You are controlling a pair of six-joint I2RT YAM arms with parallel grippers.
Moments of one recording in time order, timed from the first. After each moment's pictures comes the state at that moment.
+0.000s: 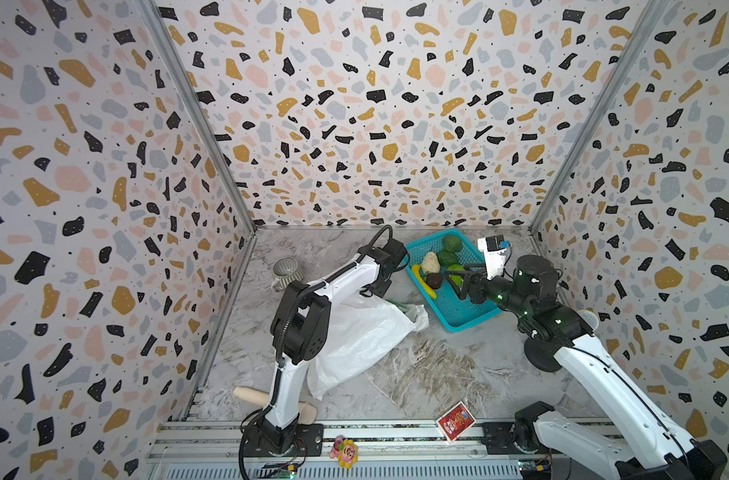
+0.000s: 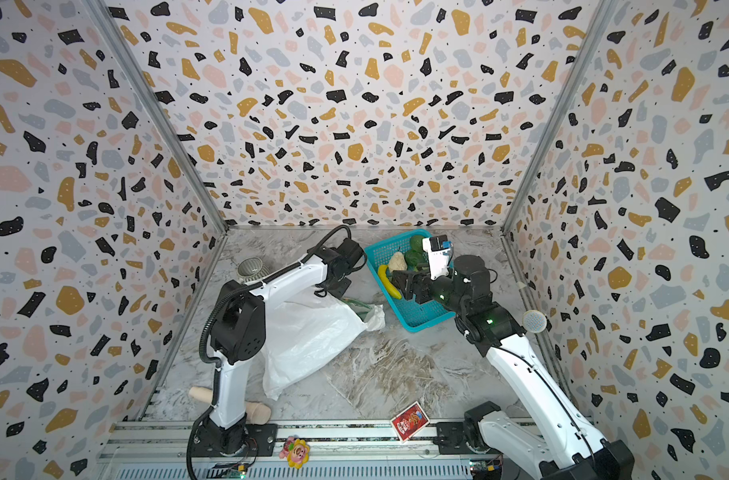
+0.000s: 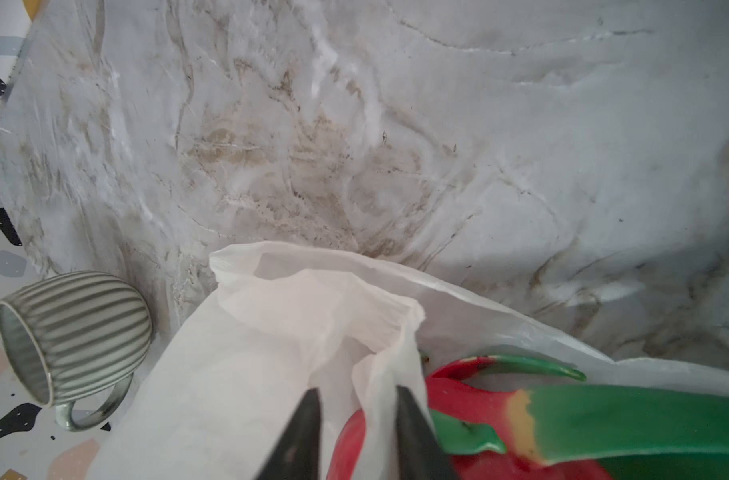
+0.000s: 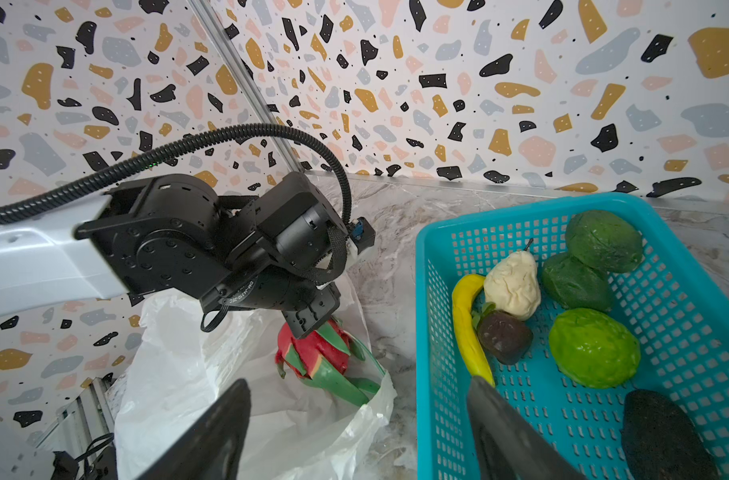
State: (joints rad) left arm -0.63 2.09 1.77 -1.01 -0.40 -0.06; right arm 0.40 0.98 0.96 -0.27 -0.35 0.26
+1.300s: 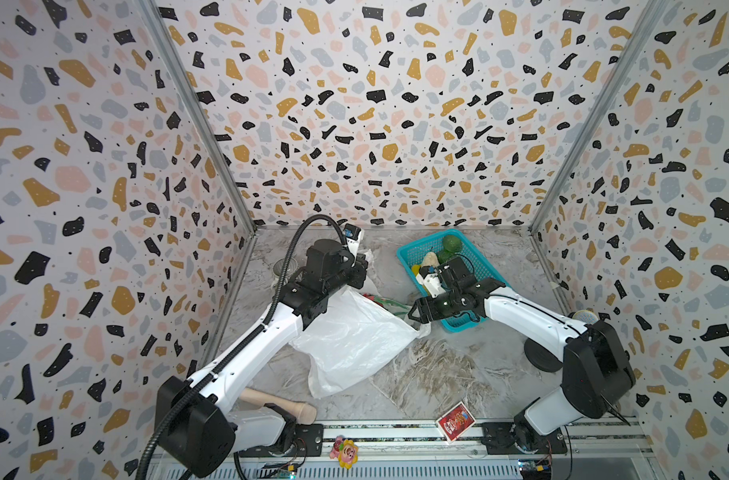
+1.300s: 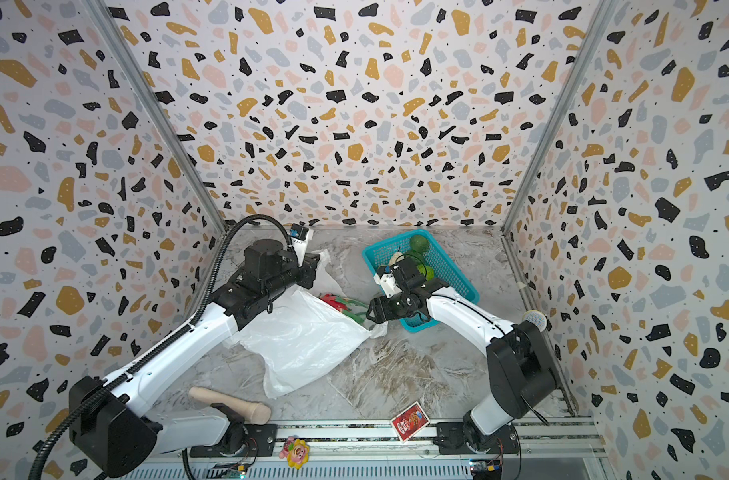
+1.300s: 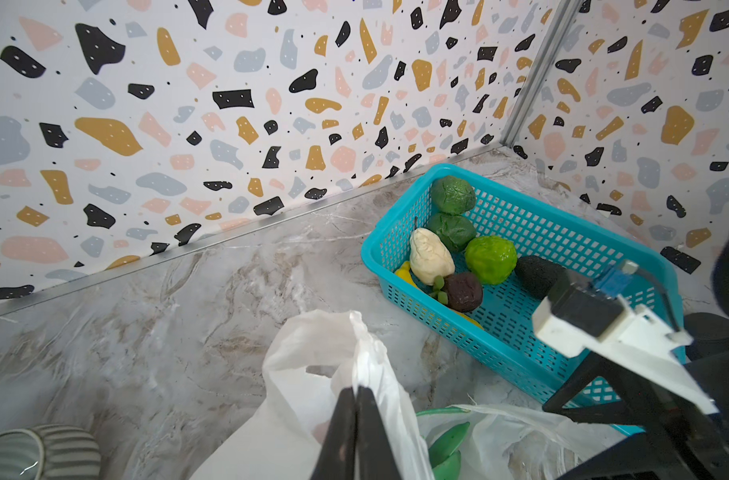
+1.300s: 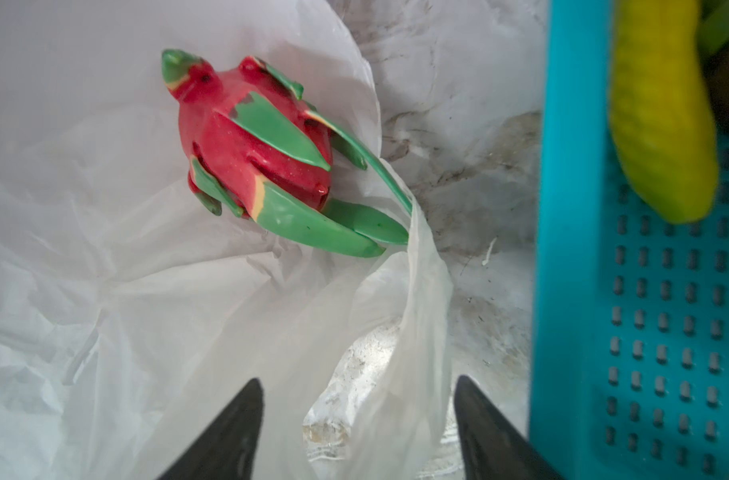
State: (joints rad) left arm -0.49 1.27 1.09 -0.22 0.04 -0.04; right arm 0.58 1.59 1.12 -0.57 -0.43 0.25
